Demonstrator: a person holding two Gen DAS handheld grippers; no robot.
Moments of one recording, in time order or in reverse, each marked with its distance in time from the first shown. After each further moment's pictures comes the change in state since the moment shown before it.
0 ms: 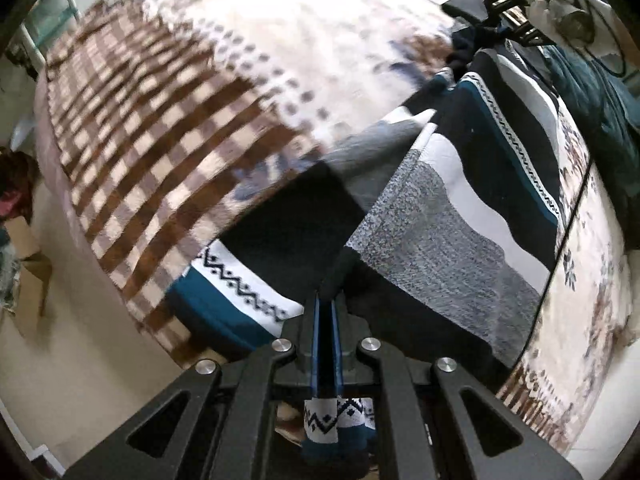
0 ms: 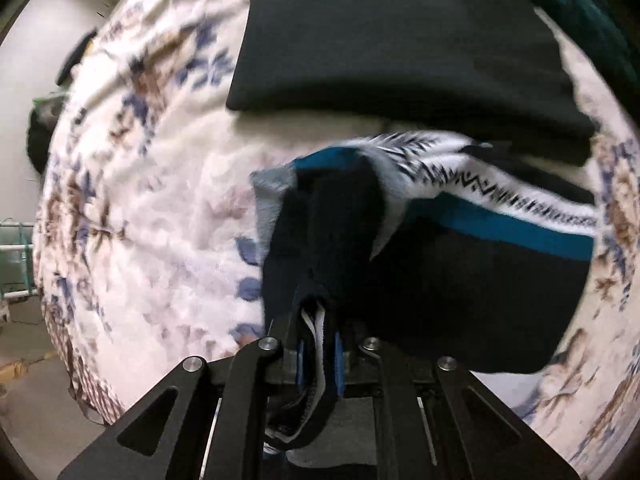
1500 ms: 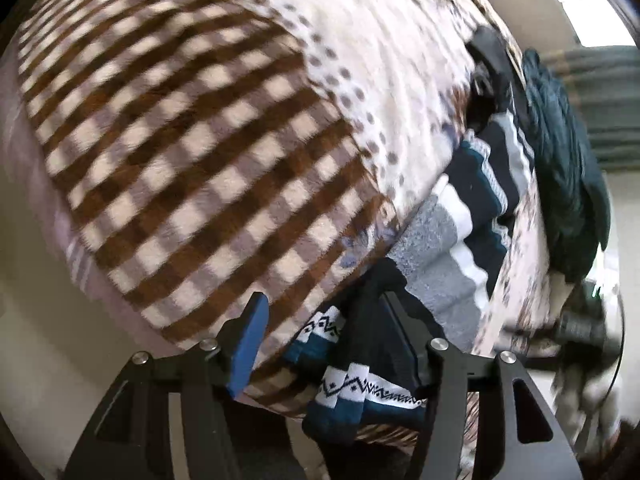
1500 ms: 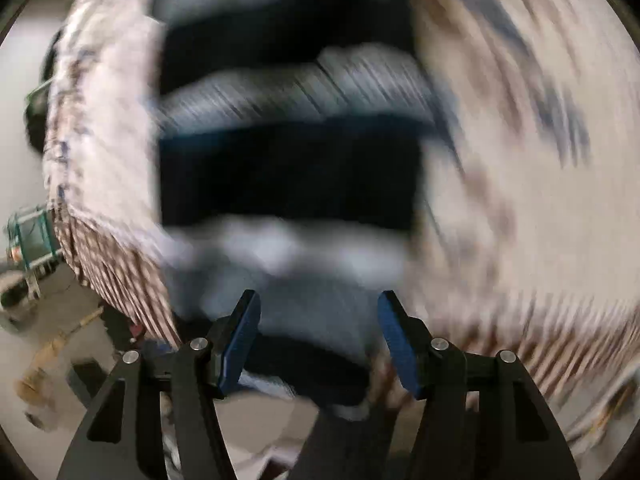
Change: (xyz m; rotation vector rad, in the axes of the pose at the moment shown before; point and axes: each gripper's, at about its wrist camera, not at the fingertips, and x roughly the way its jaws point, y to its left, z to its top) left arm -0.007 0.121 0.067 -0.080 0.166 -0.315; right arm 0.001 -0.119 -0.382 0.276 0.299 0.179
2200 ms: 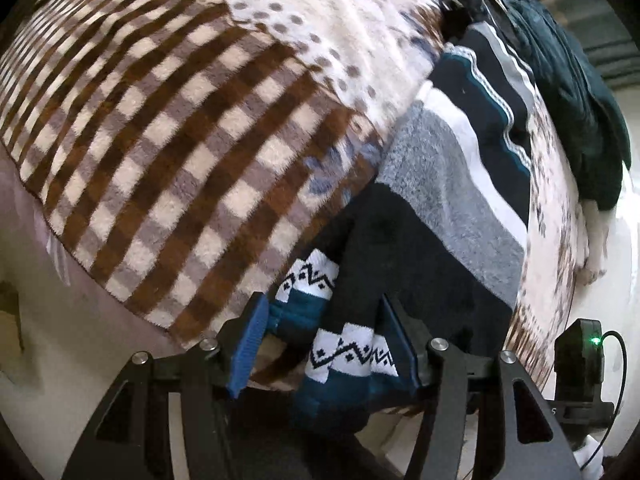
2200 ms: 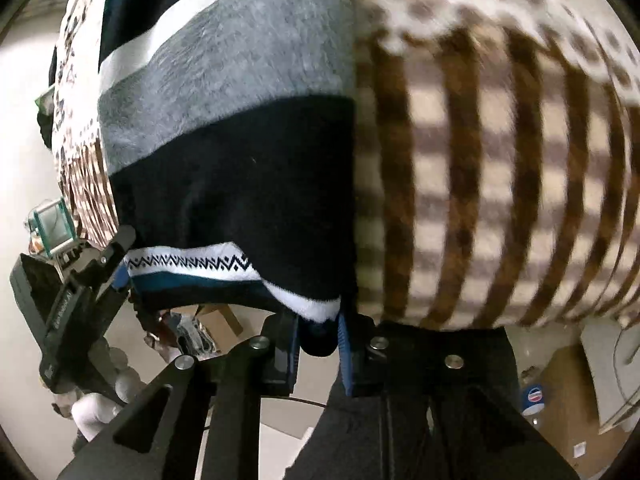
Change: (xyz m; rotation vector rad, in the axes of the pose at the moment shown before) left arm 0.032 -0.035 -0.044 0.206 0.067 0.125; right arm 0.124 -0.012 -0.150 0.019 -0.017 0.130
